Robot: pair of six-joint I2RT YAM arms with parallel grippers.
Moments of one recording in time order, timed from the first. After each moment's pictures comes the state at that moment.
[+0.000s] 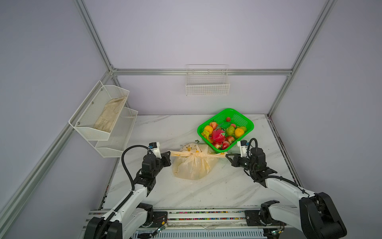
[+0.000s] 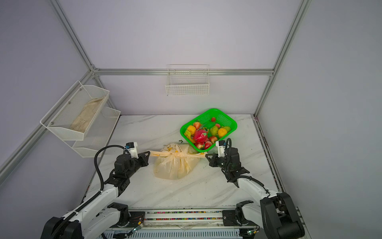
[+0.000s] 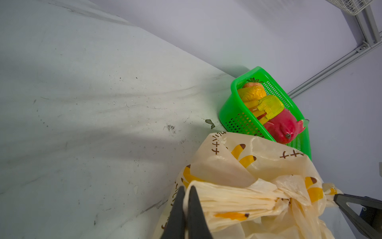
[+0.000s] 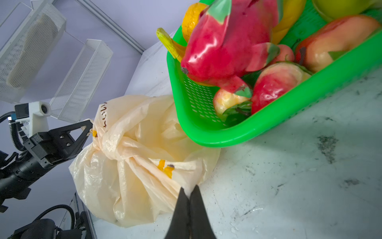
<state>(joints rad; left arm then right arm) -0.18 0.95 0.34 0.24 0.14 -0.51 0.27 1.18 0.40 0.29 -0.50 0.54</state>
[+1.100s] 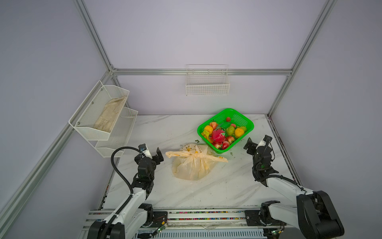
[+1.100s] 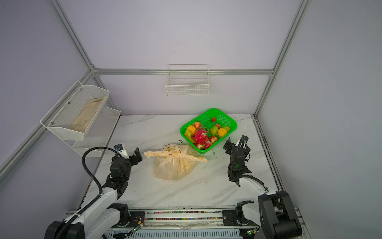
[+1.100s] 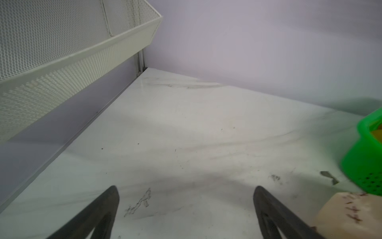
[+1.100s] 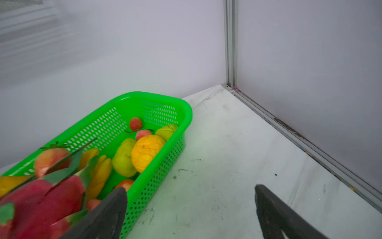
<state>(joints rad) -0.10 0.98 0.26 0.40 -0.35 -0.15 0.21 1.25 0.37 0.67 0.48 0.28</state>
